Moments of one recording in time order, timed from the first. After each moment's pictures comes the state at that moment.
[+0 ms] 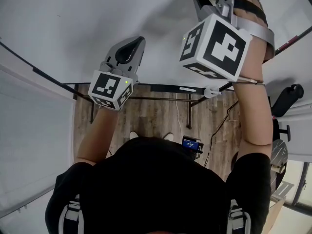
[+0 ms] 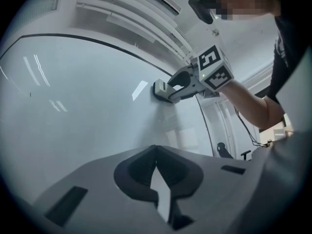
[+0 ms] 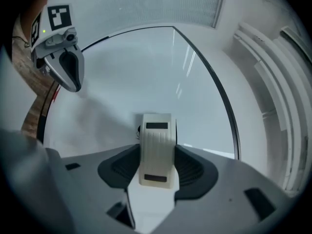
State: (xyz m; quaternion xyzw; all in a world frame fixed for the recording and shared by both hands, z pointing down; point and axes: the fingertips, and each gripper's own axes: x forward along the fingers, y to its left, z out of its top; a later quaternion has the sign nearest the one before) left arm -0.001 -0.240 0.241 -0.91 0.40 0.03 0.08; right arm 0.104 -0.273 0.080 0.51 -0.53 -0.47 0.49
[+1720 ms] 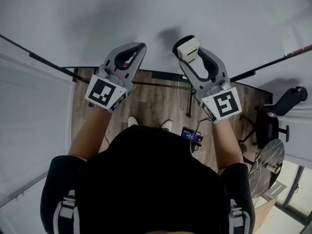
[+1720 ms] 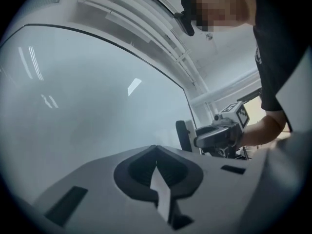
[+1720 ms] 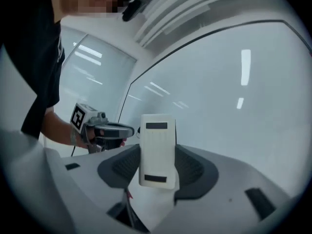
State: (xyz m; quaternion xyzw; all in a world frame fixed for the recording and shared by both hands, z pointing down) left arm -0.002 -0.215 0.302 -0.93 0.35 0.02 0.08; right arm 0.107 -0.200 0.307 0.40 -0.91 -0.10 0.09
